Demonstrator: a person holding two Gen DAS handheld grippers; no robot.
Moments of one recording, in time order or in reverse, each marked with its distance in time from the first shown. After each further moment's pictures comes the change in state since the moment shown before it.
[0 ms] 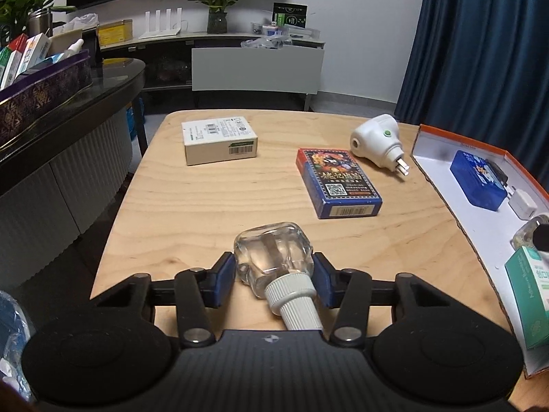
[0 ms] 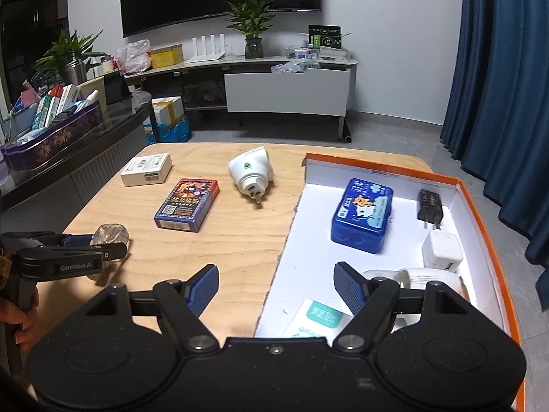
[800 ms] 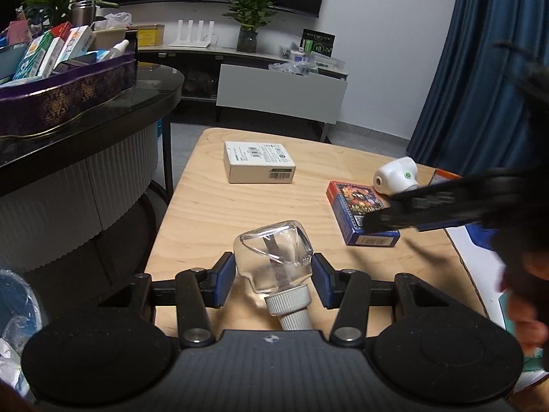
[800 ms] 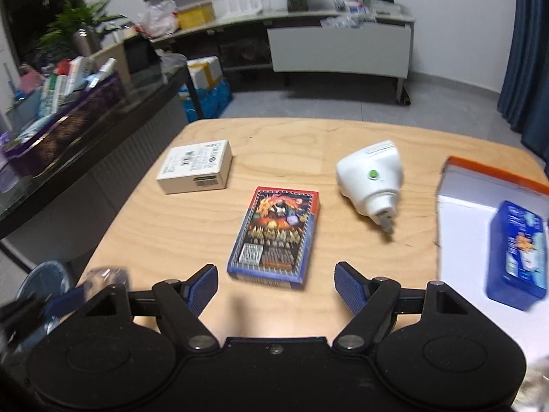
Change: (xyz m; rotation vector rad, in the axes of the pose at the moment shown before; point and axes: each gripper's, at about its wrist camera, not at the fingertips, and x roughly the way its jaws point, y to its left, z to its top) left arm -0.024 0.031 0.003 -0.114 -0.082 0.013; right arm 0.140 0.091 0.068 0.027 0.190 0.122
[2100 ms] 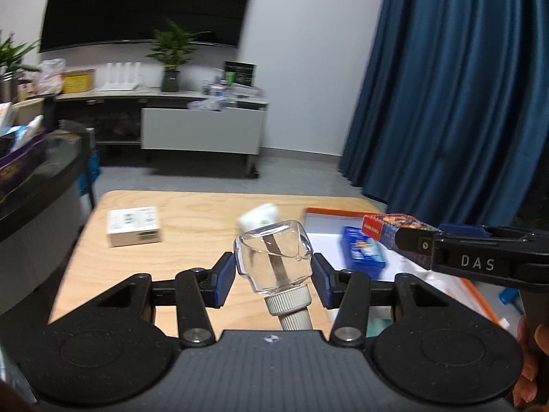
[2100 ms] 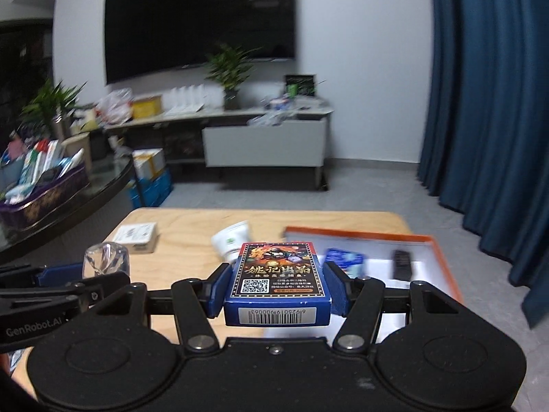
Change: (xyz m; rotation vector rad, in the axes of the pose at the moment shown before) left arm -0.049 -0.121 0.026 0.124 -0.087 -0.203; right arm -0.185 -0.087 -0.067 0.049 -0.392 -0.220
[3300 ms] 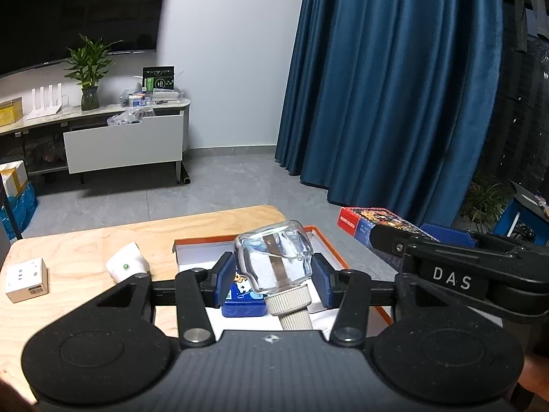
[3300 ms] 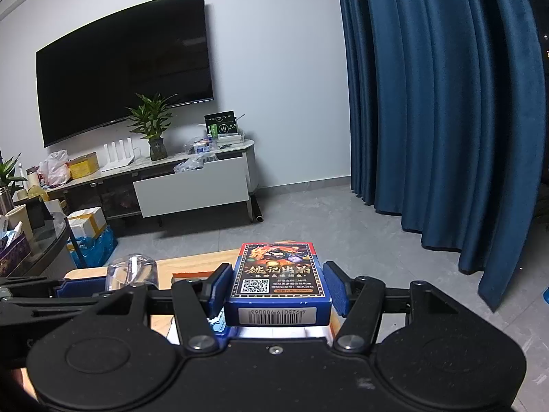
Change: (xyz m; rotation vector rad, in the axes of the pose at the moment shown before) left arm 0.046 -0.107 0.029 0.140 0.032 -0.148; right arm -0.031 -0.108 0.005 0.160 -0.103 -0.135
